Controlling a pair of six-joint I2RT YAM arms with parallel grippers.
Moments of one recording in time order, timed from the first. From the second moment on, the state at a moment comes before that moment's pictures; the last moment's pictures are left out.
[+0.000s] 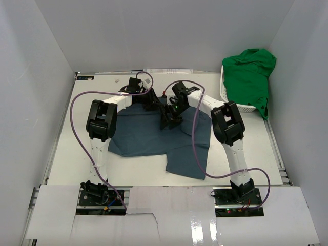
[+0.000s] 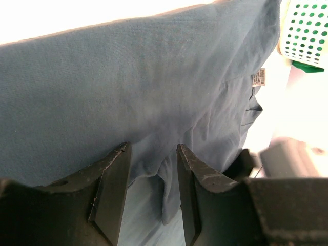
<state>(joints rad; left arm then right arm) -0.28 2.30 1.67 -0.21 0.64 -0.60 0.55 2.28 1.81 -0.80 -0.72 0.12</state>
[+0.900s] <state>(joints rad) -0.27 2.30 1.68 -0.25 0.64 -0.58 0.34 1.37 0.77 -0.33 -0.42 0.38</state>
